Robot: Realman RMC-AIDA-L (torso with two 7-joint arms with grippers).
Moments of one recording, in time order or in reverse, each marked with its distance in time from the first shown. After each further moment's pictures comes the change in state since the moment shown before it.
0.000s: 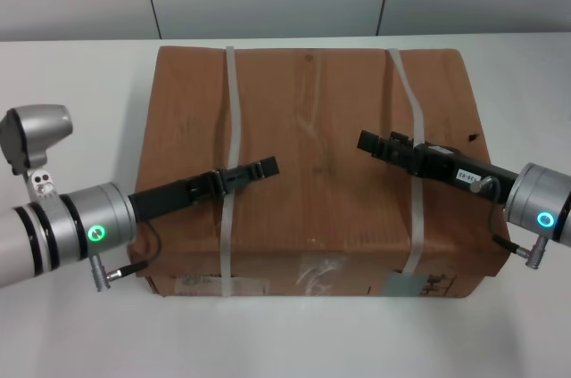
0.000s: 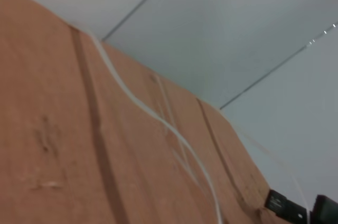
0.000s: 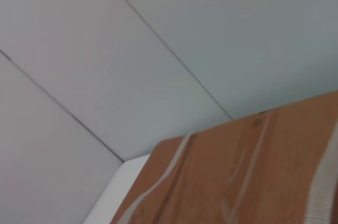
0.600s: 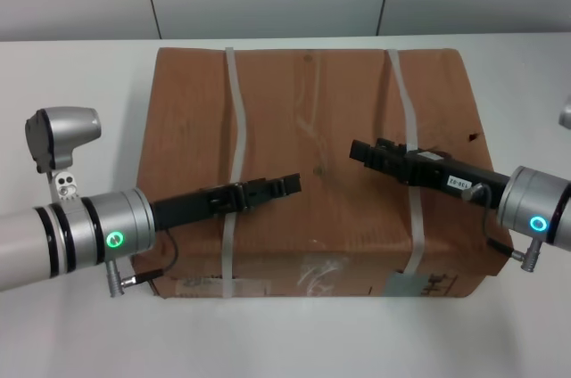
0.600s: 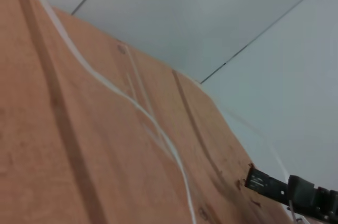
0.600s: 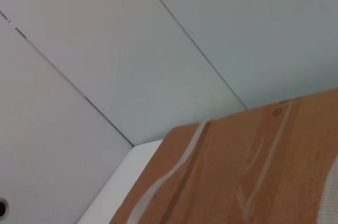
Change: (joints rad) left arm -0.020 0.002 0.114 0.016 -0.040 -0.004 0.008; right arm 0.009 0.000 -0.043 0.001 0.000 -0.007 -0.023
